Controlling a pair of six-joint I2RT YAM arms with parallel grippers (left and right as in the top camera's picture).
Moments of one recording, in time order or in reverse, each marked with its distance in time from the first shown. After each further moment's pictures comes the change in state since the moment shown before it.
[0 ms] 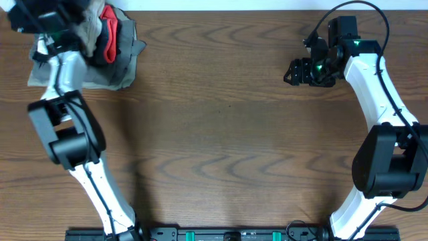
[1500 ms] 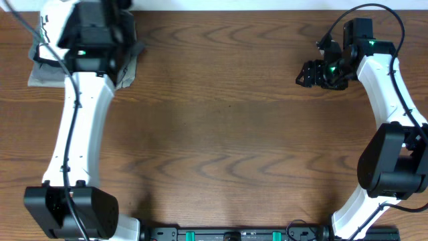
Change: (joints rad) left arm -0.272 -0.636 -0.193 -0.694 -0.237 -0.952; right arm -0.082 0.000 0.000 -0.050 0.000 -0.049
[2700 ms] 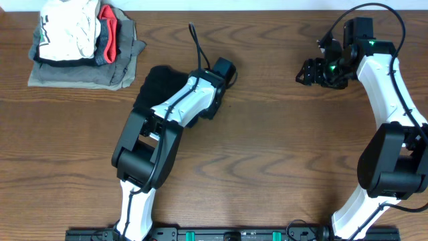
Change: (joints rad) left arm -0.505 0.465 -0.122 -0.404 -0.062 -0.151; right arm 0.000 0.000 0.000 0.023 0.000 0.029
